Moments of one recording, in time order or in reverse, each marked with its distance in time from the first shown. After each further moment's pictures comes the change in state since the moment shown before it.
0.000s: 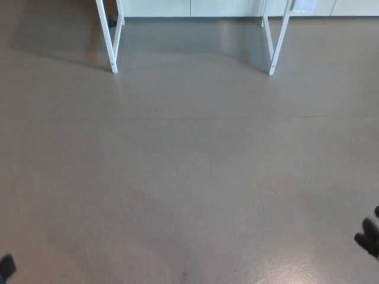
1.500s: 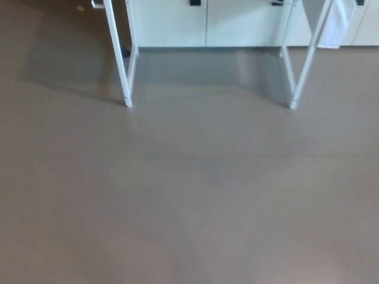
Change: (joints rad) left_arm 0.184 0.010 -0.041 0.074 -0.083 -0.059 -0.108; right_arm 0.264 0.016 -0.040 -0.028 0.150 0.038 0.112
